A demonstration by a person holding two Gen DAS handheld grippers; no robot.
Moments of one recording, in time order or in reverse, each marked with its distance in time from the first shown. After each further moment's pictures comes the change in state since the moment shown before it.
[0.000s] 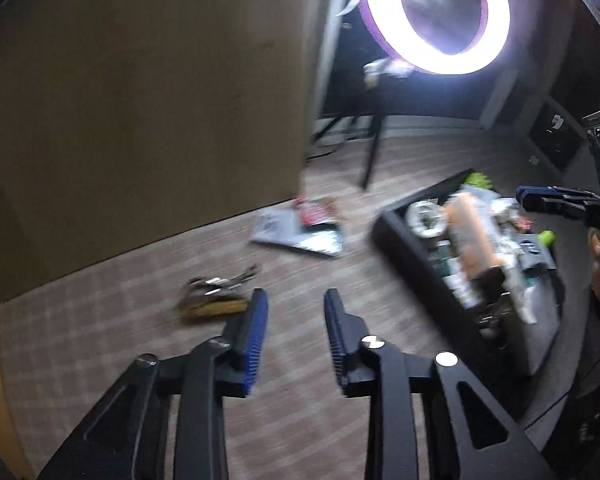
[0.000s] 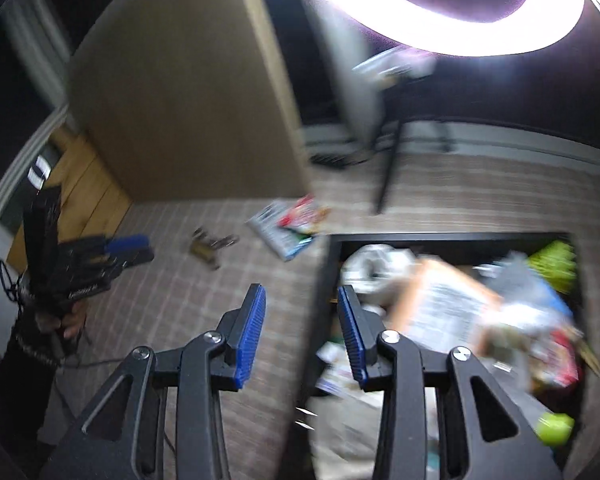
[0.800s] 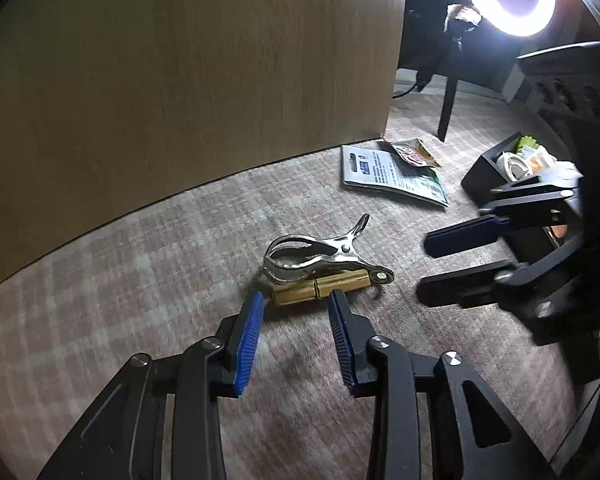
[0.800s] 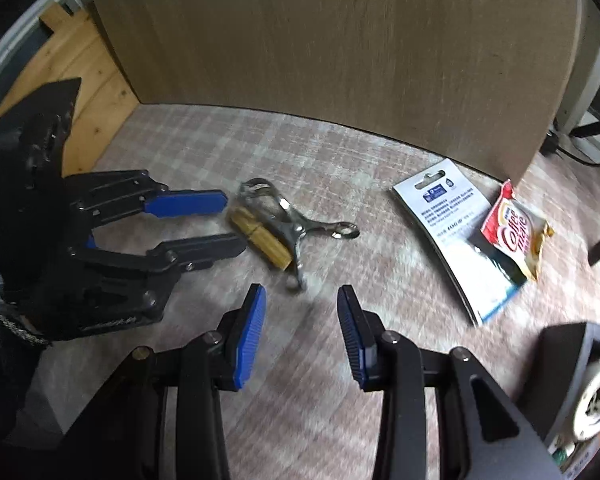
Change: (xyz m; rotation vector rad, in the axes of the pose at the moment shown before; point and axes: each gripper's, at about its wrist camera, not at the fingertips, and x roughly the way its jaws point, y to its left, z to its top) left arm 0.090 0.089 -0.015 0.048 0.083 -0.037; right arm 0.213 0.124 0.018 -0.218 0.276 0.047
